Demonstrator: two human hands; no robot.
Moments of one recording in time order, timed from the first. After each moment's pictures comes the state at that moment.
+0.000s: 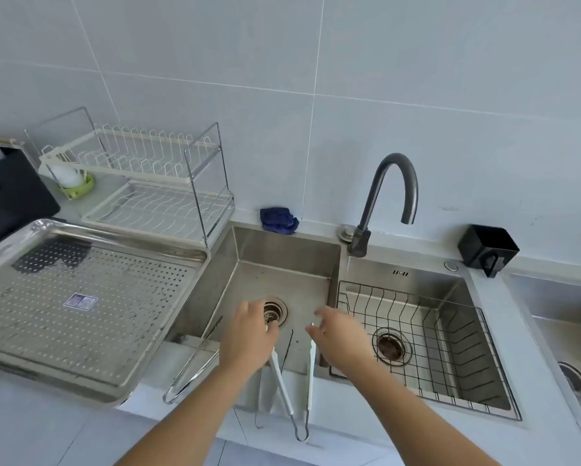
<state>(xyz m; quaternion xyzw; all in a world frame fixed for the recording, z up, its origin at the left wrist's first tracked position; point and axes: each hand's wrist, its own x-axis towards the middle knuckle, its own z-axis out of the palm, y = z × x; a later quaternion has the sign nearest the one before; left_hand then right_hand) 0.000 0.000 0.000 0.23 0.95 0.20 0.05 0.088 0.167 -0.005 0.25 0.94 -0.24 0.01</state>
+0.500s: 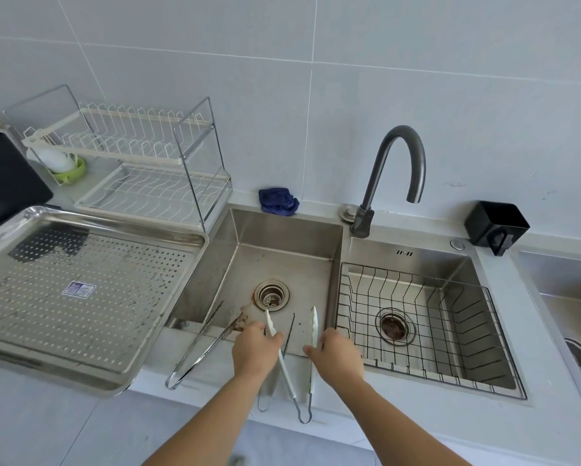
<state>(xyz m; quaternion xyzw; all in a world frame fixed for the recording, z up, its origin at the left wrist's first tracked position) 0.023 0.007 -0.048 0.02 0.92 0.35 0.19 0.110 0.143 -0.071 0.38 0.87 -0.31 0.09</state>
